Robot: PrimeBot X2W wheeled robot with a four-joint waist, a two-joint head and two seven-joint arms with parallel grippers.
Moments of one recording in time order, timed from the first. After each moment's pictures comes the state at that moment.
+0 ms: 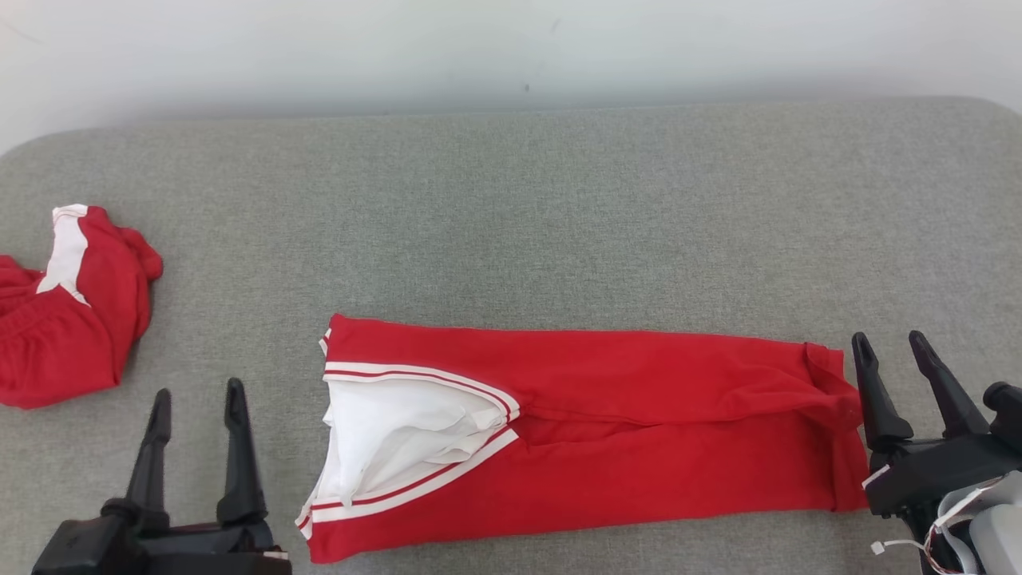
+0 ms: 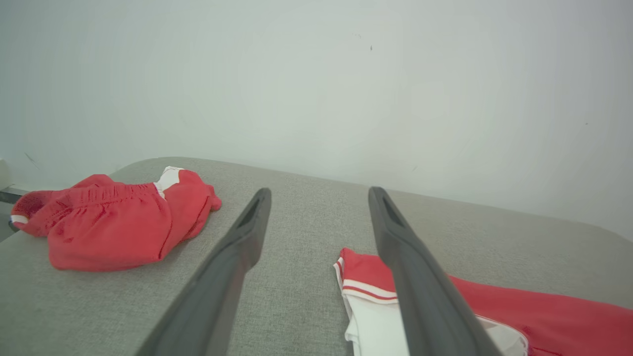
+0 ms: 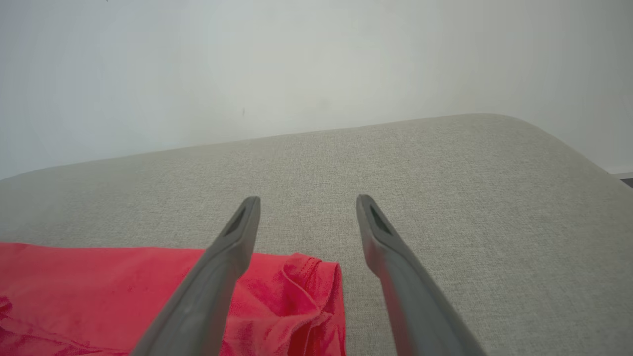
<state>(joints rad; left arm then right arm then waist) -0.03 0.26 -0.16 -0.08 -0.47 0.14 -0.26 -0.25 -0.40 0.16 0.39 0.55 0.13 -0.23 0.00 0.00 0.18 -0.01</state>
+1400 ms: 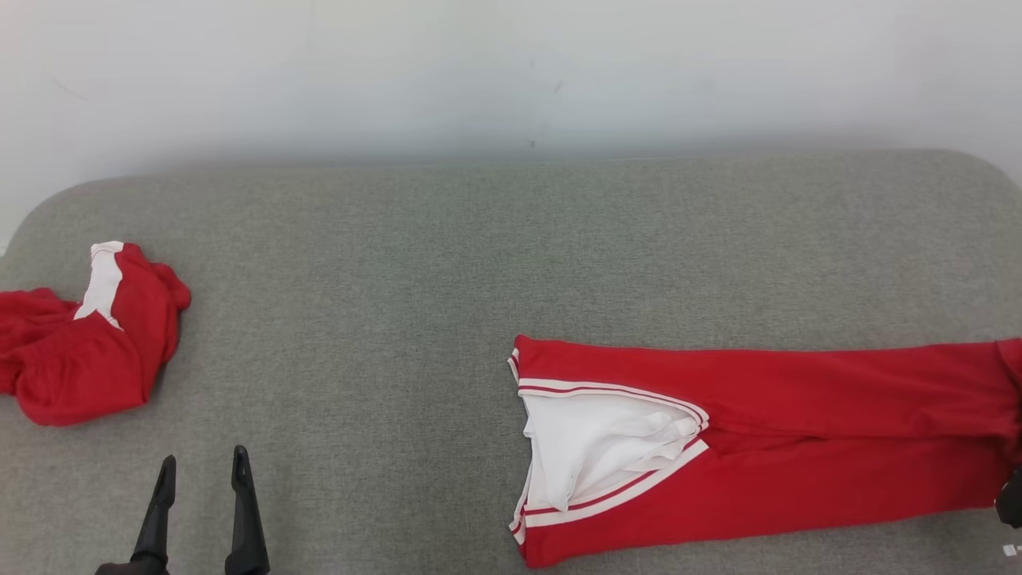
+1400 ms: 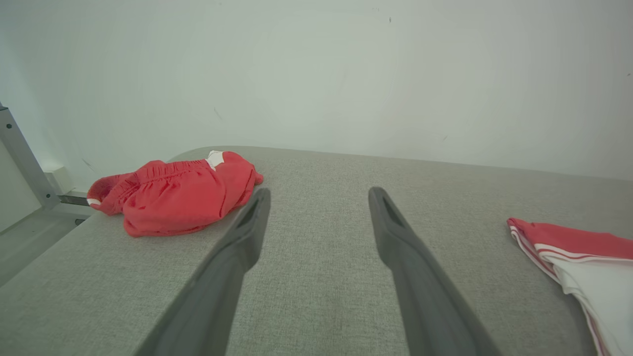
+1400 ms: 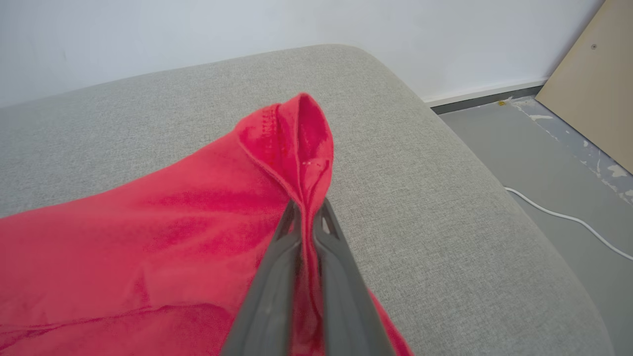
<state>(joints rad) 0.04 0.06 0.08 0.08 -0.17 -0.06 -0.26 -0.35 -0.52 0.03 0.80 0.57 0.13 -0.06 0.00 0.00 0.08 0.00</state>
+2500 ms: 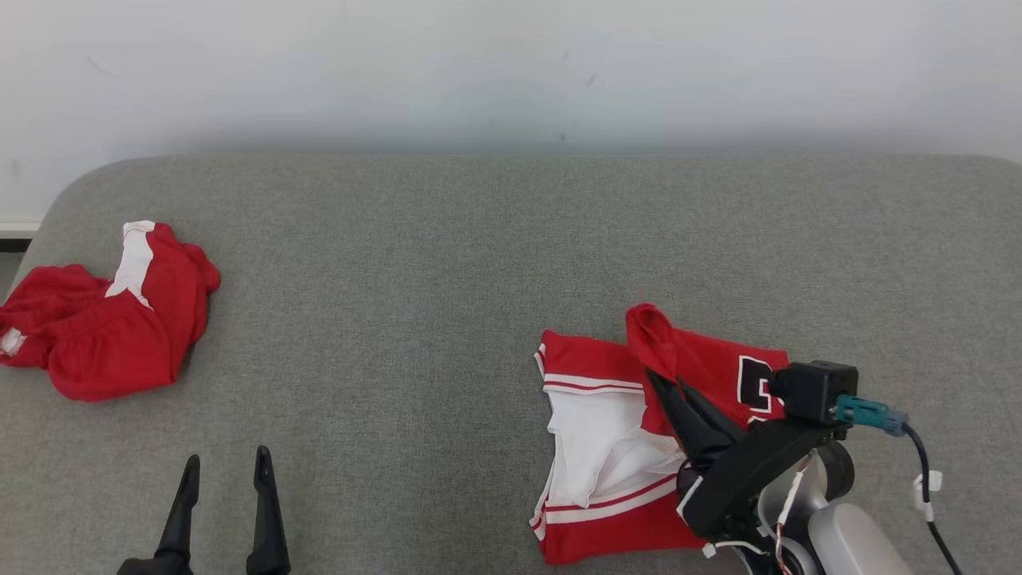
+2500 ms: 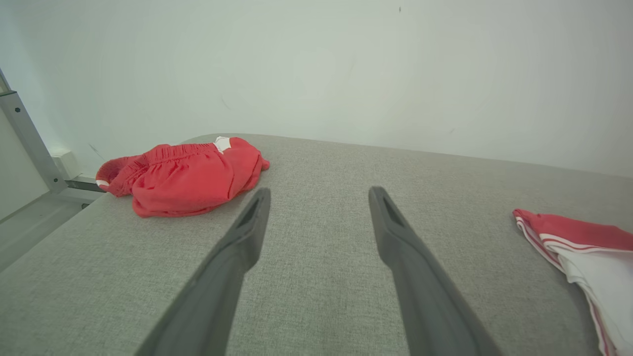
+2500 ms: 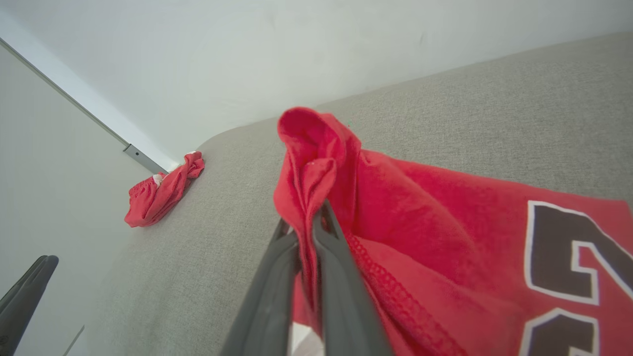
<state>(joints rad) 0.04 0.05 0.05 0.09 -0.17 -0.06 -0.26 -0.24 -0.12 0.27 0.16 0.62 0.13 0.21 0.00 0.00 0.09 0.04</state>
